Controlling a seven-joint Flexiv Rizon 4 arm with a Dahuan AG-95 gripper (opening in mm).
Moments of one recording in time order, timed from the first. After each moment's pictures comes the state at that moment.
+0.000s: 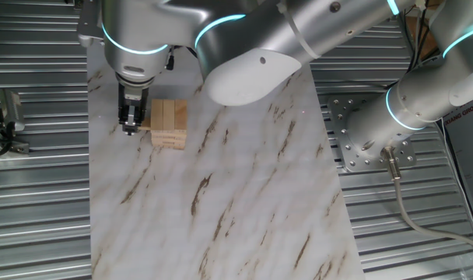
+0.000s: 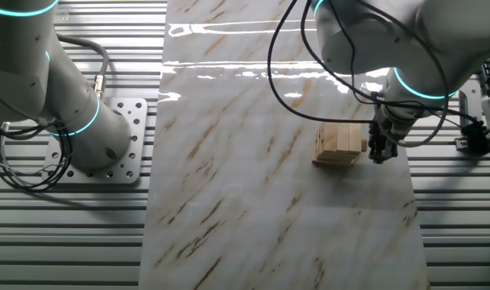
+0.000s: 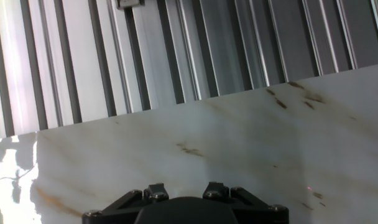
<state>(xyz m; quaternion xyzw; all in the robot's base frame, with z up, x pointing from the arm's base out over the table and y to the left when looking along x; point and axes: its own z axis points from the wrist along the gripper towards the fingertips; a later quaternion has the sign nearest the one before) 0.644 -0.038 0.057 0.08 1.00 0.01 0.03</state>
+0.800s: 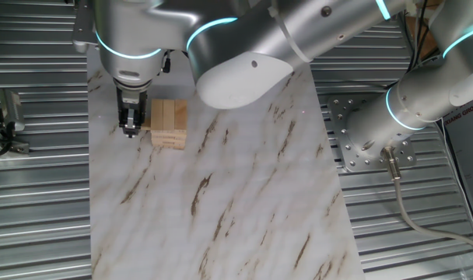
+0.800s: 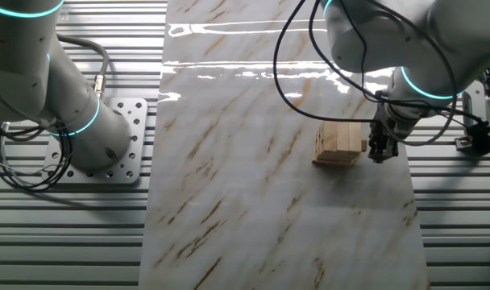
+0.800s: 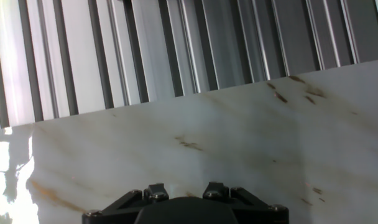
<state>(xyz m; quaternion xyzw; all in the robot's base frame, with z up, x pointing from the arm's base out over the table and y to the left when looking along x) 0.640 -0.036 0.051 0.08 1.00 0.01 0.02</state>
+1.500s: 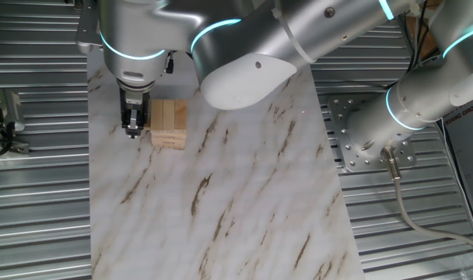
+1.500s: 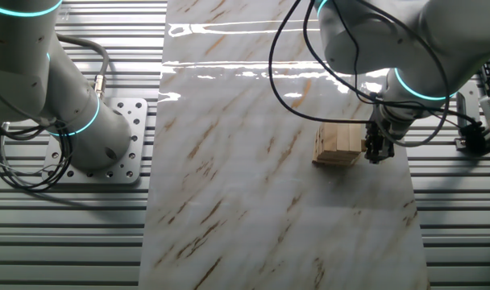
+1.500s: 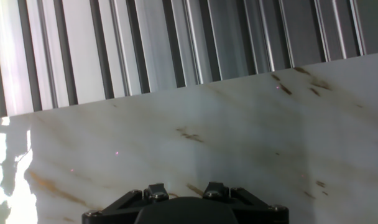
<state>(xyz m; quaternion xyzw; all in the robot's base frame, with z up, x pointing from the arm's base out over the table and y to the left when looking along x) 0.636 -0.034 0.050 0.07 1.00 0.01 0.02</state>
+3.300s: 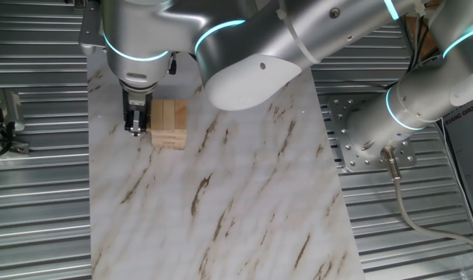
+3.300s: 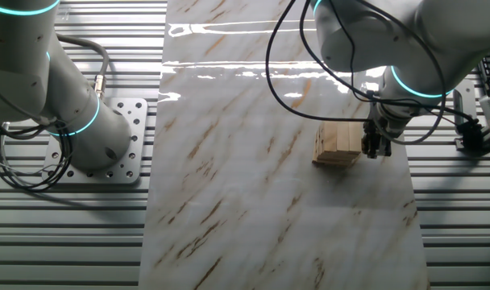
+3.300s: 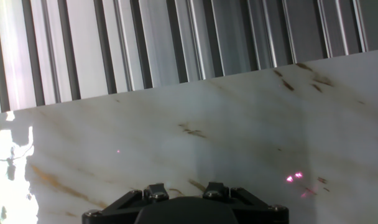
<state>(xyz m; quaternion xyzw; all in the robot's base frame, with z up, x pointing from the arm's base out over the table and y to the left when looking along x) 0.632 -0.032 0.050 0.07 1.00 0.01 0.02</state>
